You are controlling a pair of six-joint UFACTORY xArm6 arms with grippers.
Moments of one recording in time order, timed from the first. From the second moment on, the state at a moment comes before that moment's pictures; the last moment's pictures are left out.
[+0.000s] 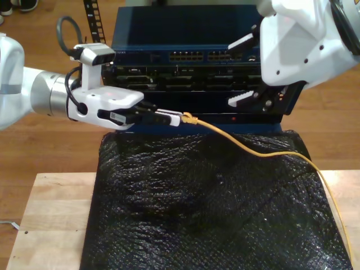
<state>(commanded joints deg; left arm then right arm) 11.9 1.7 -58.9 -73.0 112.5 -265.8 12.5 -34.3 -57.4 38.2 64.1 -89.1</state>
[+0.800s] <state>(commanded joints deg) 14.8 7.4 -58.6 -82.9 123.5 -266.0 16.4 -34.2 -57.0 38.3 59.2 -93.8</state>
